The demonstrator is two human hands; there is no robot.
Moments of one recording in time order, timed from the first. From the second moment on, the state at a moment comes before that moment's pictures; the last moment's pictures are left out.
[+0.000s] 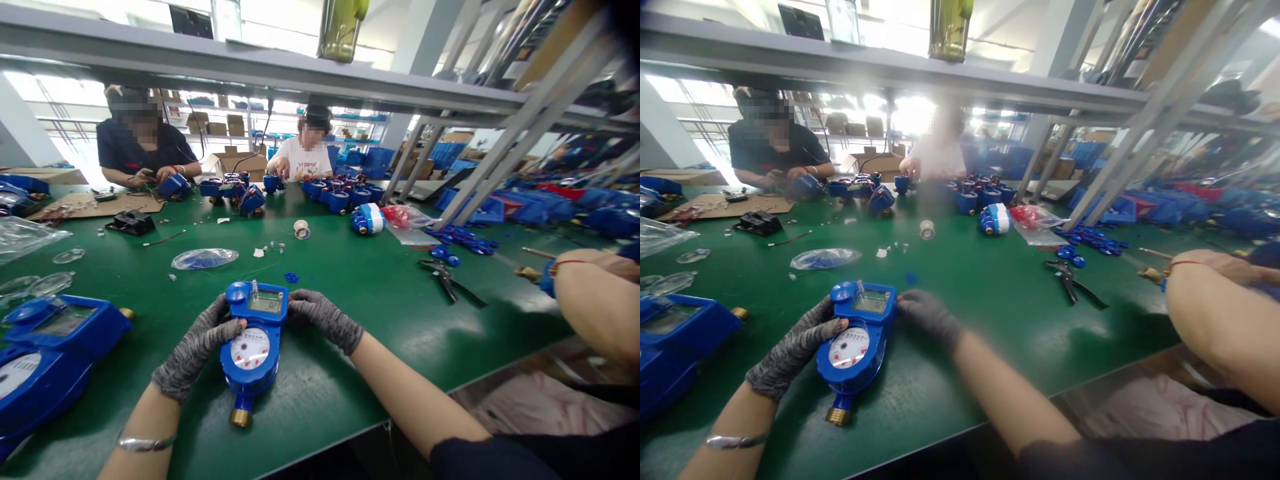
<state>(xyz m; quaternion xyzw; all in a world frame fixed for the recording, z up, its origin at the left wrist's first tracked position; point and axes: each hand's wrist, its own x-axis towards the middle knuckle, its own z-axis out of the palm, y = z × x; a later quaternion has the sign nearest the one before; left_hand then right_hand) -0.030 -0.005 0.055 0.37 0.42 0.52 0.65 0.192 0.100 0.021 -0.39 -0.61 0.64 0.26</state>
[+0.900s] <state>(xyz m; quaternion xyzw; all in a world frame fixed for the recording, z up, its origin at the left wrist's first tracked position) -0.040 -0.028 0.066 0.47 0.52 0.37 0.61 0.185 0.076 0.028 -0.39 -0.46 0.76 0.25</state>
